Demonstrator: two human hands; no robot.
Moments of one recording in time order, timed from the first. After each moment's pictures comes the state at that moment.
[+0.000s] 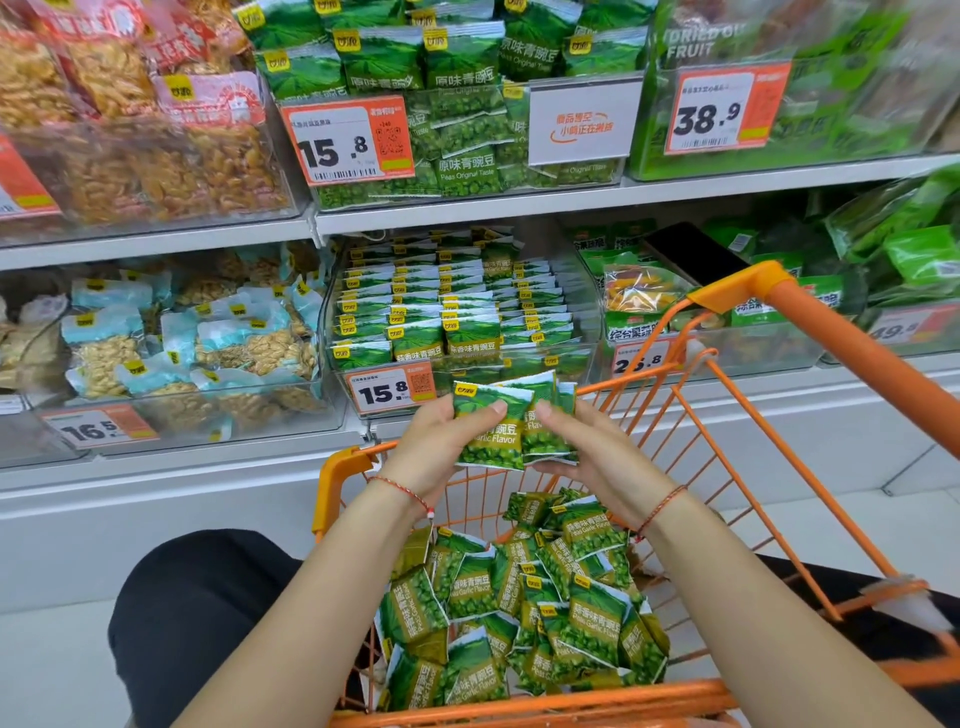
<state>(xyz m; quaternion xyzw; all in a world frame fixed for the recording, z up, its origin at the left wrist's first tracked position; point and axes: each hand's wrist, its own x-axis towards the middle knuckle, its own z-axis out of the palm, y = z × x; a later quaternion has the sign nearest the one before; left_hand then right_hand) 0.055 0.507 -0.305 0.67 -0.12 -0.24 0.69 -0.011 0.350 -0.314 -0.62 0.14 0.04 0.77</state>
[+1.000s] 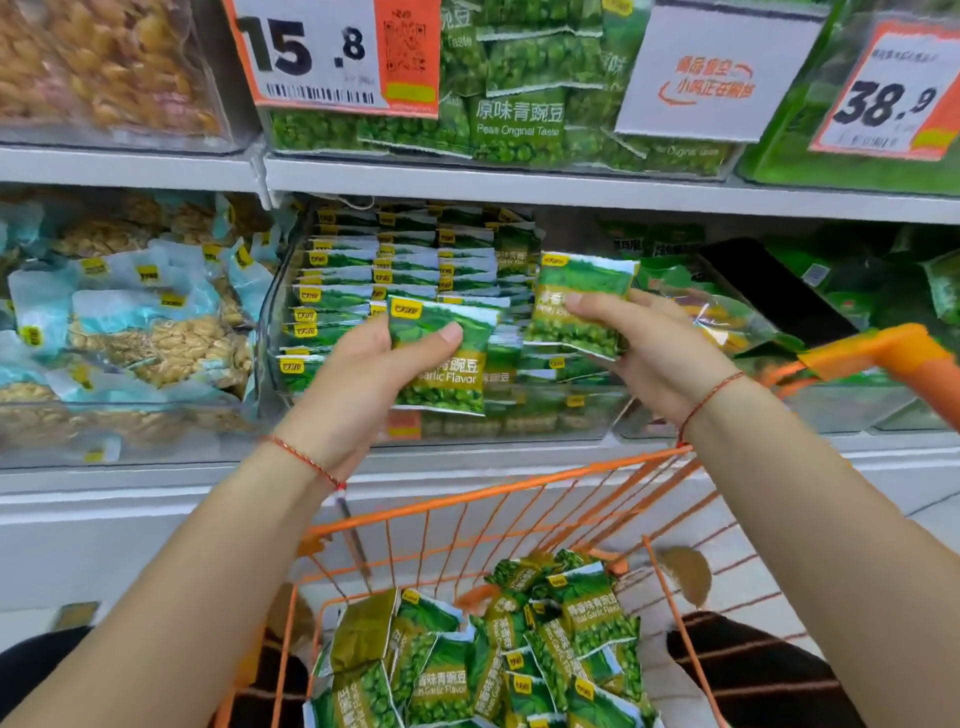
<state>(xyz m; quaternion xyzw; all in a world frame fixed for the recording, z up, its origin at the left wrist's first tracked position) 0.163 0.520 -0.285 0.67 -0.10 -0.16 0.72 0.138 0.295 -0.275 -0.66 0.19 -0.05 0.73</state>
